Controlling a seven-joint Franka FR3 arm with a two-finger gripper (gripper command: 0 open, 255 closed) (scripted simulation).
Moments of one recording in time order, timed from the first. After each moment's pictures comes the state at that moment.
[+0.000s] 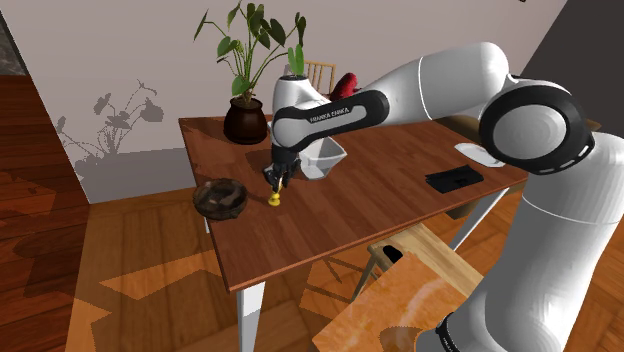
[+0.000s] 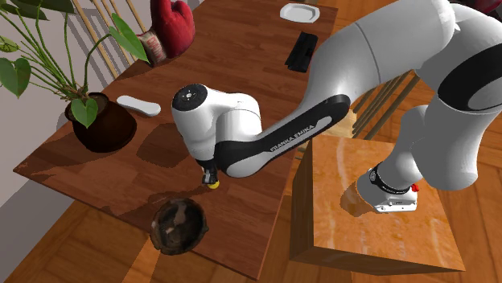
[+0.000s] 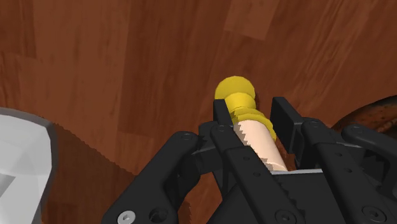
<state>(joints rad) 0.09 0.29 0.12 -1.87 -0.06 2.16 0.16</state>
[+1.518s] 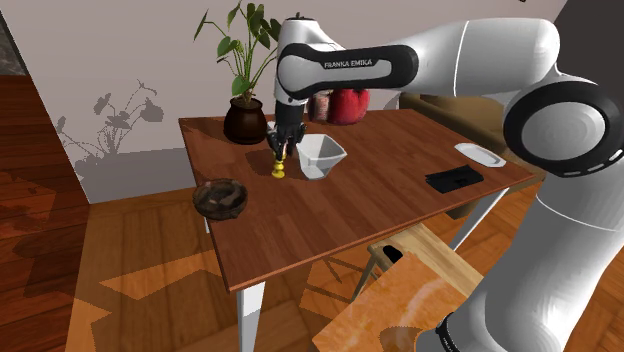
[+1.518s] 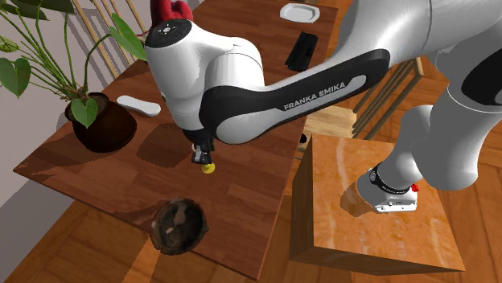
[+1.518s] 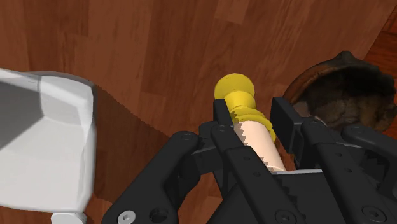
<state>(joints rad) 0.09 0.20 0.12 -1.67 -0.05 1.88 0.15</state>
